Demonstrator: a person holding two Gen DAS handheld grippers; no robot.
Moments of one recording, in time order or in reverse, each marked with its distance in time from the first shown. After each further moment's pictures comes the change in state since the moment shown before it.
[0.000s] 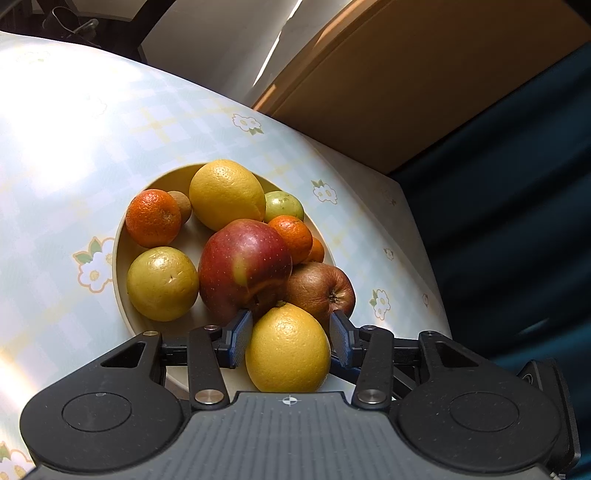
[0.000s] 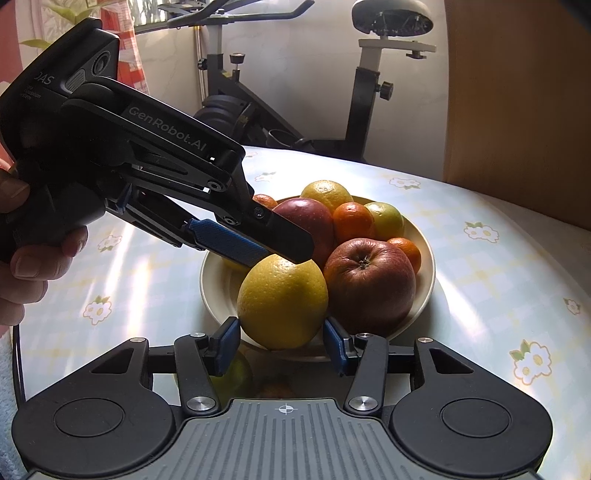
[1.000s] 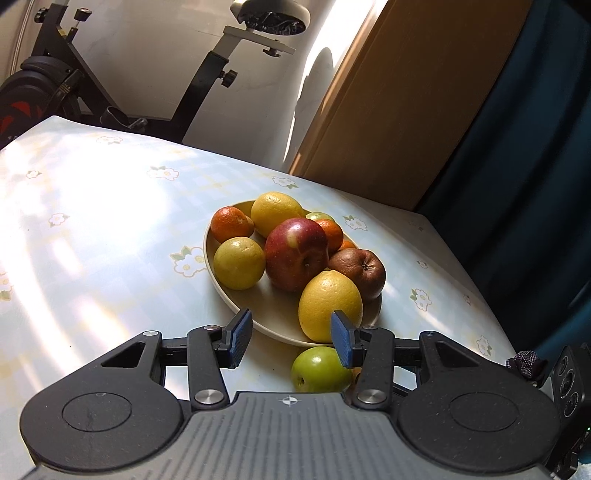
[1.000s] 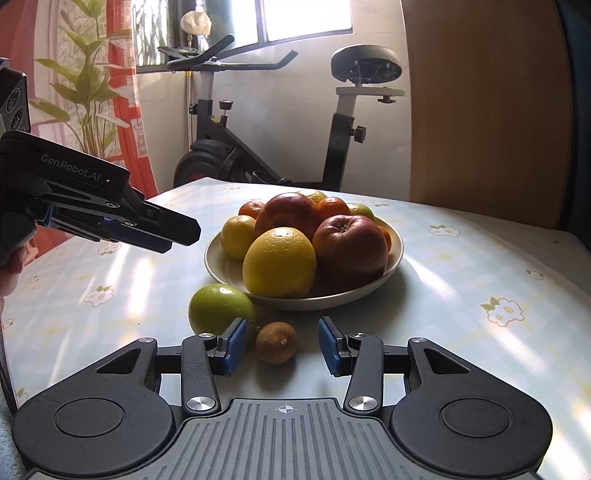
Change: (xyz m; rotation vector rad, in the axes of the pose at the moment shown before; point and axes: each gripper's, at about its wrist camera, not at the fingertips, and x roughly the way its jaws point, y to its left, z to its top) left arm -0.062 -0.012 -0.094 0.162 -0.314 0.221; right arm -0.033 0.015 -0.071 -0.008 -0.201 -0.083
